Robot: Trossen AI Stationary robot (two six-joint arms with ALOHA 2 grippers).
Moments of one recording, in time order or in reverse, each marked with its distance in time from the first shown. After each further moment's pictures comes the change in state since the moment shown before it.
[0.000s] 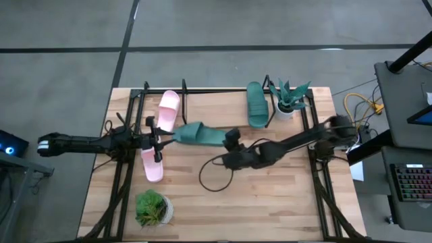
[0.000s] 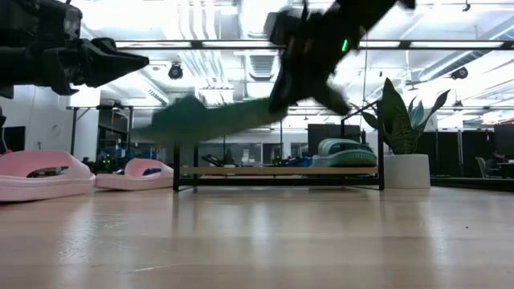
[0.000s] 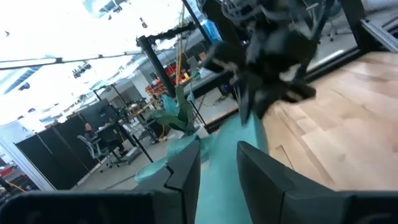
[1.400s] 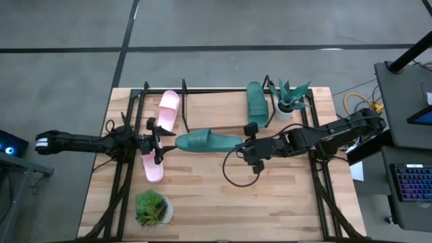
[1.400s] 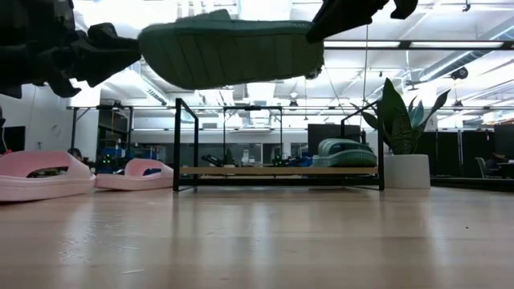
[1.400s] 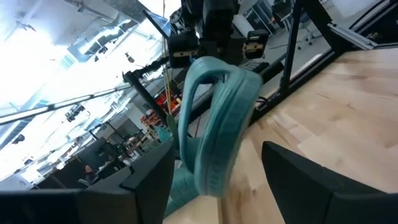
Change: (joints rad) left arm 0.000 0.104 0.000 0.153 0.119 0.157; right arm 0.021 -0.371 -0.043 -0.195 -0.349 0.178
